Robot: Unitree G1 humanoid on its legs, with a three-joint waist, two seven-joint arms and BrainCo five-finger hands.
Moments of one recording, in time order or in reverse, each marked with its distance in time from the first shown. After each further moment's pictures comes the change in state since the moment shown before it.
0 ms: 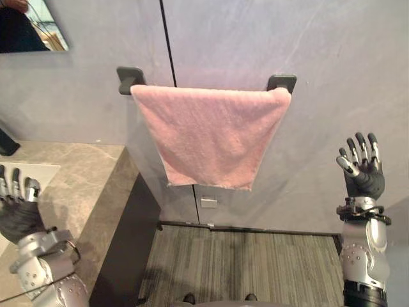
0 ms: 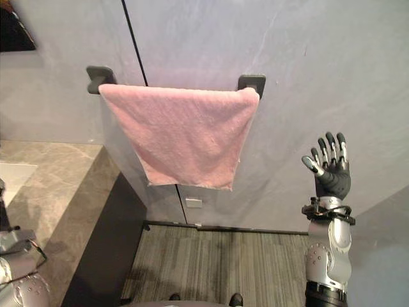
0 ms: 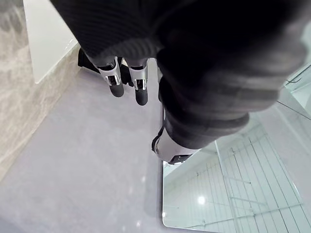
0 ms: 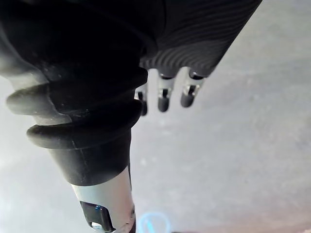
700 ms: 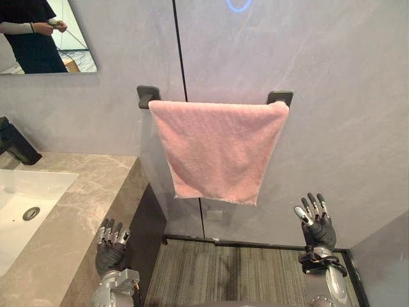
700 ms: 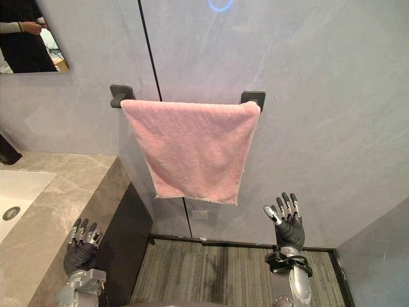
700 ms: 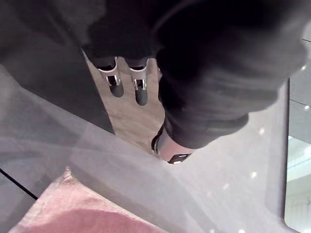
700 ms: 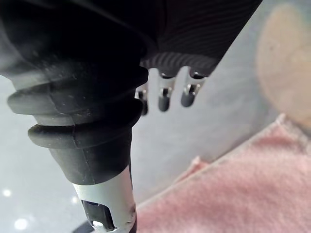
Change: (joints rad) left arm 0.274 -0.206 -0.357 0.132 0.067 0.104 -0.015; right arm 0.372 0.237 0.286 -0.069 -0.092 0.018 -0.100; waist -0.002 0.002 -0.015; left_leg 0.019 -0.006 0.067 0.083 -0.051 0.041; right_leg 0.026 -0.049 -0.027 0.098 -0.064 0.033
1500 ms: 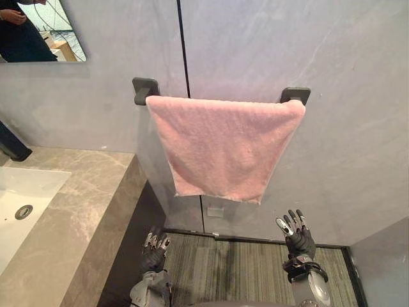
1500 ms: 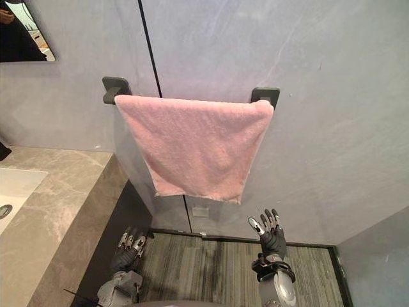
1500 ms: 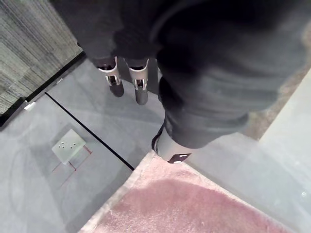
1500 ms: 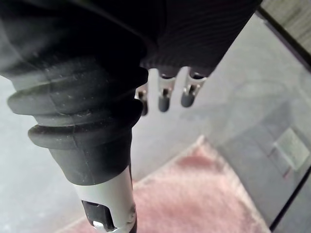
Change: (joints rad) left arm -0.038 0.020 -0.239 0.200 -0.012 0.028 0.042; right arm -0.004 -0.006 0.074 0.158 -0.018 0.016 -0.054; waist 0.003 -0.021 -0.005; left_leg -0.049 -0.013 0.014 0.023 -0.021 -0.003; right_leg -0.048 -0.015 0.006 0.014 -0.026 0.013
